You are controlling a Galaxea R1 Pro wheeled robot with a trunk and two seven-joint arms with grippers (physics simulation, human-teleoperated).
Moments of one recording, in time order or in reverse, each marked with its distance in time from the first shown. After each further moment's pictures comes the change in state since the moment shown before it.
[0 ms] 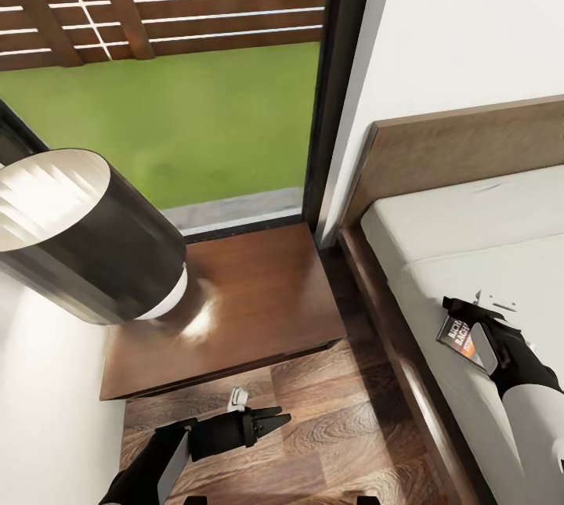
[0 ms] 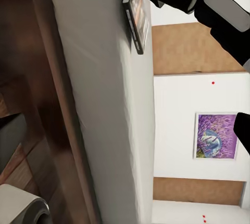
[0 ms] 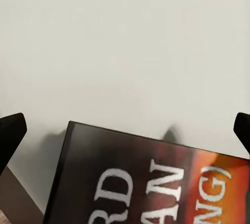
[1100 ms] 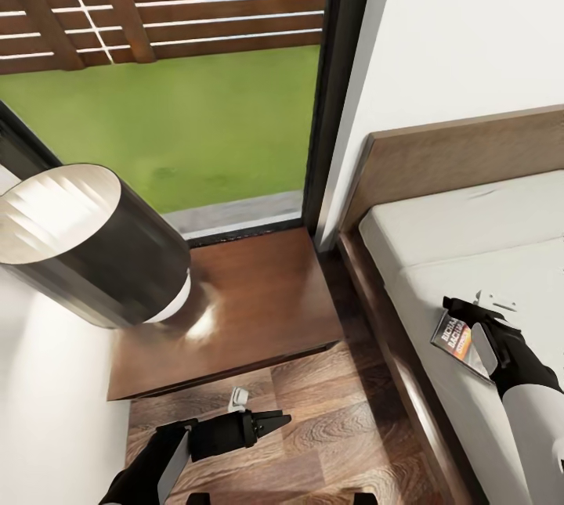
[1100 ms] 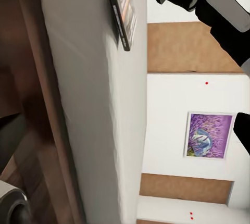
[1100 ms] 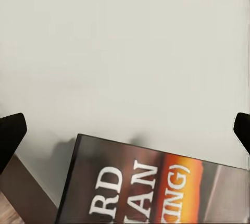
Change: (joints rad) left arm 0.000 0.000 -0.001 -0.002 -0.002 0.055 0.000; right arm 0.000 0.000 0.000 -0.001 0.000 0.000 -0.001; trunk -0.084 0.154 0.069
